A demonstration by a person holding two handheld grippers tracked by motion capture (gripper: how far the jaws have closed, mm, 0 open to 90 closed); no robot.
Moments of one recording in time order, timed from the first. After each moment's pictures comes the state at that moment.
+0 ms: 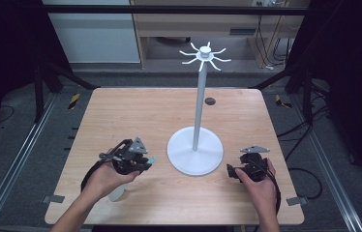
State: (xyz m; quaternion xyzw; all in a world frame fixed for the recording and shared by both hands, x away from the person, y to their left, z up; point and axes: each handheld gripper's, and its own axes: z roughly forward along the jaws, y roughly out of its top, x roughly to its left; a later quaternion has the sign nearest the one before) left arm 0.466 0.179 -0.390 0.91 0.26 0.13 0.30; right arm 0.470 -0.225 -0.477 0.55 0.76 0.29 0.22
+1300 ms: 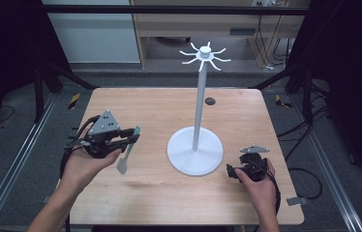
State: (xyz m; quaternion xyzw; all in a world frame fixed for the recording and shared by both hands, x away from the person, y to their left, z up) left arm 0.453 0.201 -0.297 0.84 0.26 0.22 0.42; right arm 0.470 -0.224 -0.478 0.55 0.76 0.28 0.22
